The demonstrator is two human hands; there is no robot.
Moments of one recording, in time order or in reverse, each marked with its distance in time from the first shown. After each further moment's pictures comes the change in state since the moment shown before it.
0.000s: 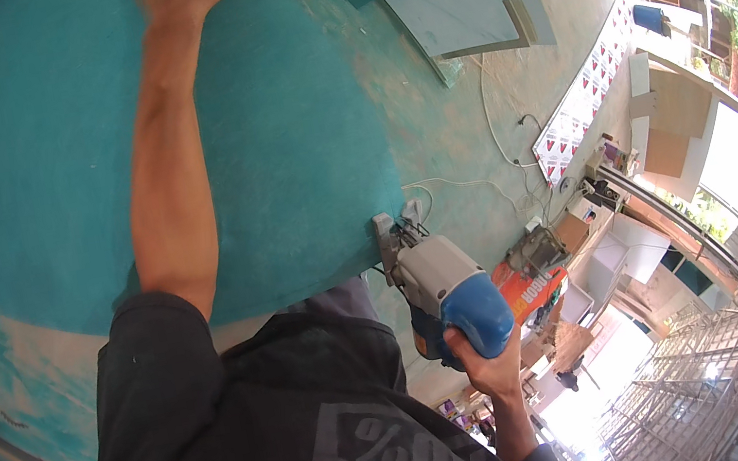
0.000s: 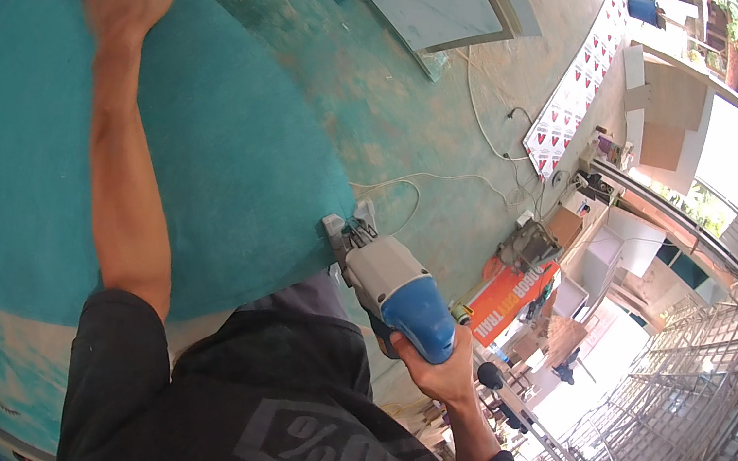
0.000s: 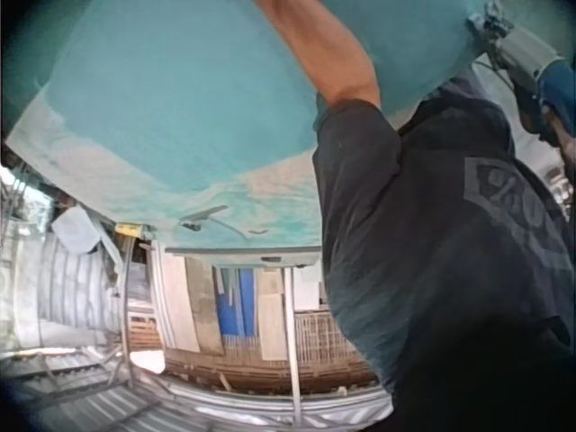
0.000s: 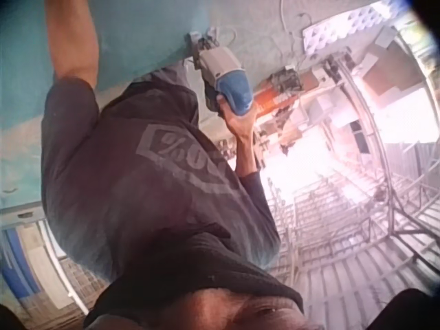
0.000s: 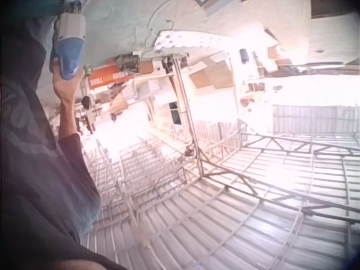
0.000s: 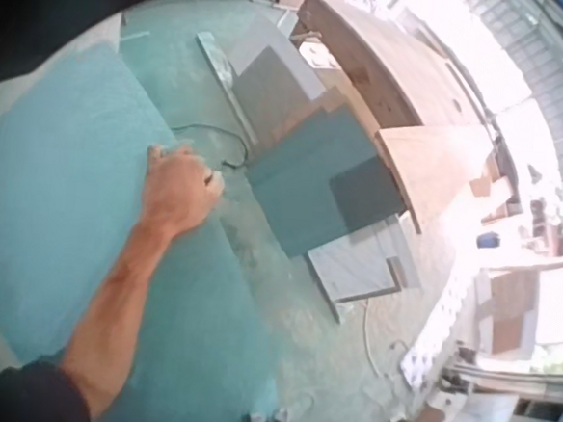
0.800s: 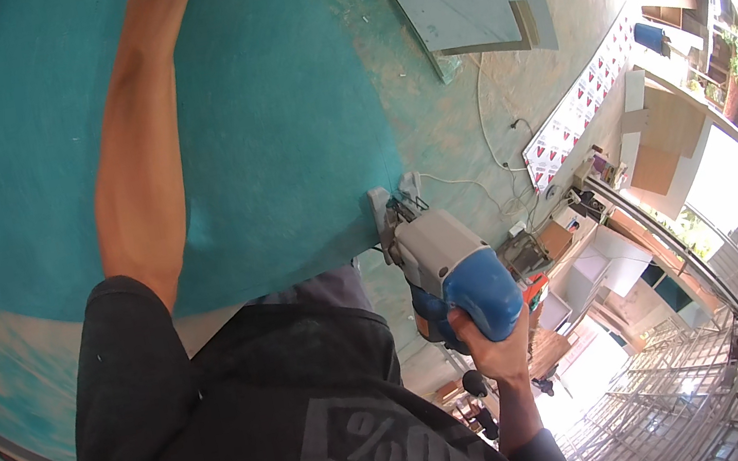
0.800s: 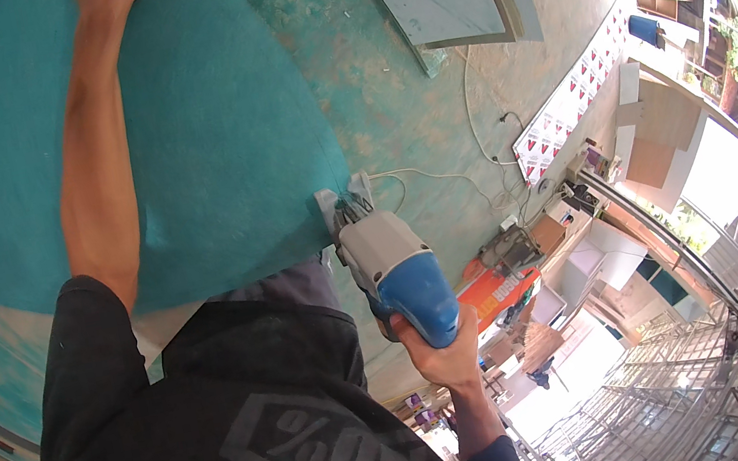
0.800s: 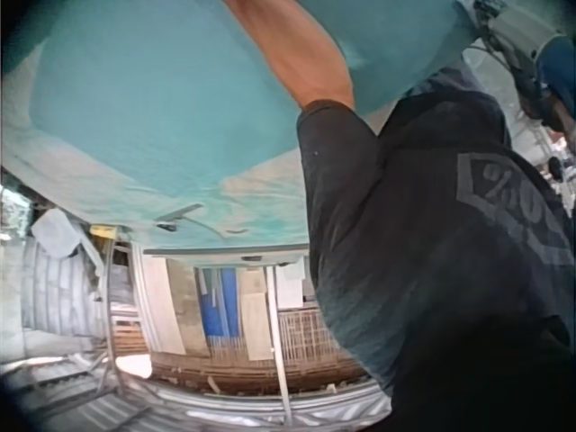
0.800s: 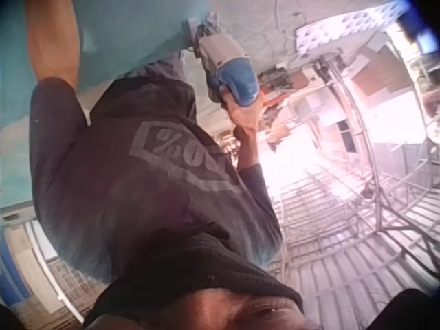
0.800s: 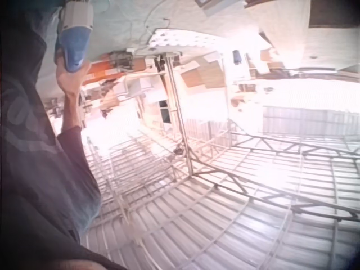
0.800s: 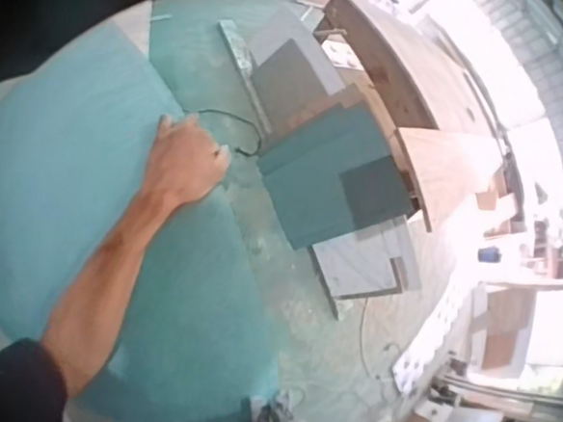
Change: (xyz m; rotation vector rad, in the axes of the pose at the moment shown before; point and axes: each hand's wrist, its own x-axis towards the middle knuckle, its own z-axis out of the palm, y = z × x) left_hand -0.021 -0.024 0.002 0.012 0.064 -0.016; right_hand 0.013 -0.007 -0.009 -0.112 -0.069 -0.111
